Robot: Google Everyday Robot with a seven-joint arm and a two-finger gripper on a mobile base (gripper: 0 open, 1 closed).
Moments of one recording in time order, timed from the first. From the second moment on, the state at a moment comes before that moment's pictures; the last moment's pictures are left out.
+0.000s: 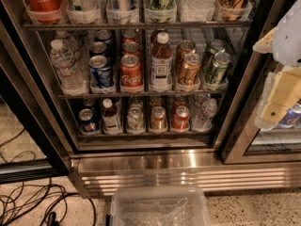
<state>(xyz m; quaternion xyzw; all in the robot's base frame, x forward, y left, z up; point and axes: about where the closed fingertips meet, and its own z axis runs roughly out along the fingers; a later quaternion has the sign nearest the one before) 0.438 -0.217 0.976 -0.60 0.78 -0.03 0.16</state>
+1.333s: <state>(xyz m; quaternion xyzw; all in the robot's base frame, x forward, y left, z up) 0.444 -0.206 0.894 -0.56 0.78 0.05 0.27</state>
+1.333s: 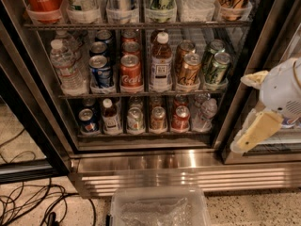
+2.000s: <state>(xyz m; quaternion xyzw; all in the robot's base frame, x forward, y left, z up) 0.474 -0.189 0.874 -0.53 0.76 0.09 0.37</state>
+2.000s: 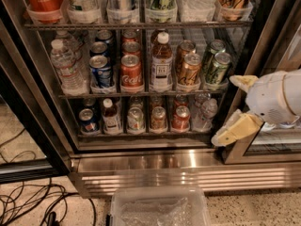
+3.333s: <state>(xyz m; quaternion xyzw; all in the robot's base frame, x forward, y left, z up) 0.483 -0.155 0.839 -0.45 0.75 0.09 0.47</state>
